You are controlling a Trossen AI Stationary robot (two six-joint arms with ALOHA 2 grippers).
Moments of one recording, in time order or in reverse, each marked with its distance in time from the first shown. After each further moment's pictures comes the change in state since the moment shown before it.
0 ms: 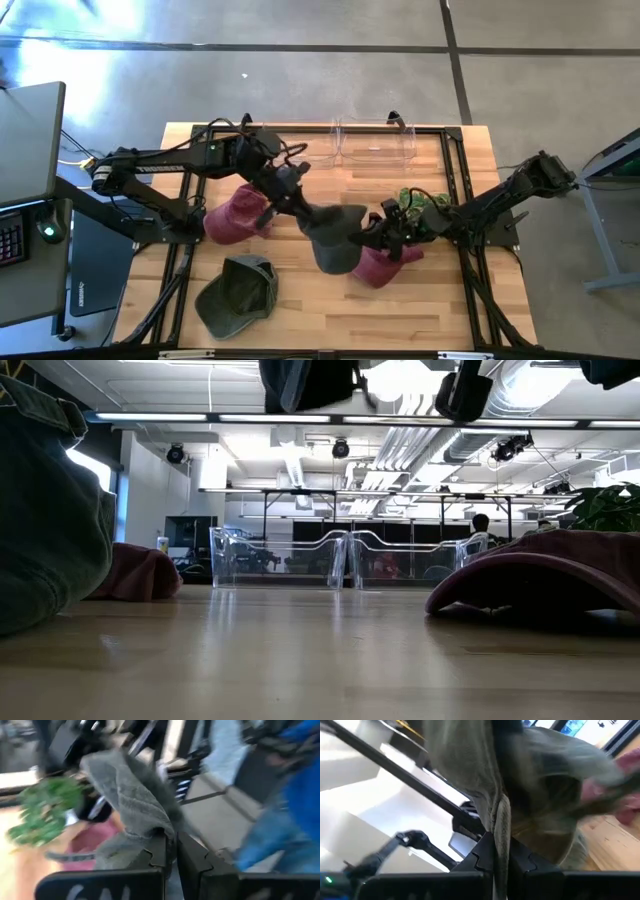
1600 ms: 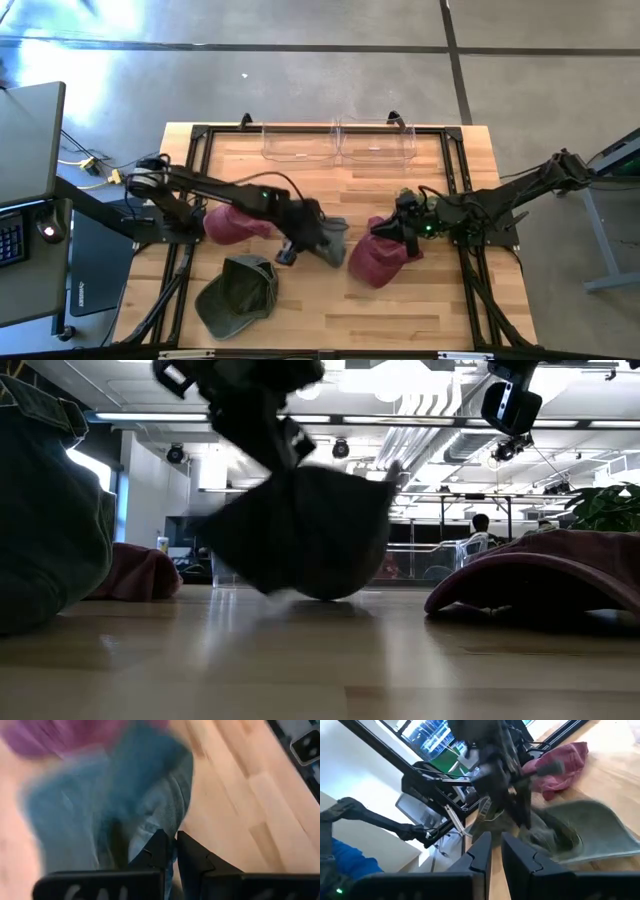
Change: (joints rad) left arm -0.186 0.327 -0.178 -0.047 -0.371 0.099; right arm -0.018 -0.359 -0.001 -0.662 -0.021 -0.131
